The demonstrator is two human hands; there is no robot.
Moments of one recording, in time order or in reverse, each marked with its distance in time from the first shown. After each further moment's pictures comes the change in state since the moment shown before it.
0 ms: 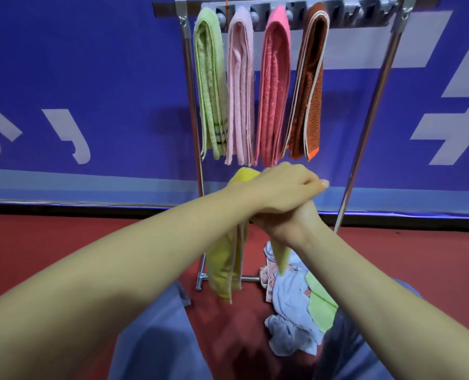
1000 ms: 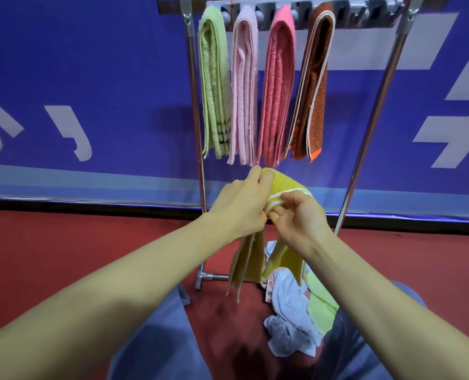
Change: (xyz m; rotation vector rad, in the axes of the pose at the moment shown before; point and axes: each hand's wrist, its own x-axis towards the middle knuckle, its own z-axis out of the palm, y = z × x) left_hand -0.041 -0.057 0.026 0.467 0.328 -0.064; right_hand 0.021 0.021 -0.011 0.421 -0.132 -0.004
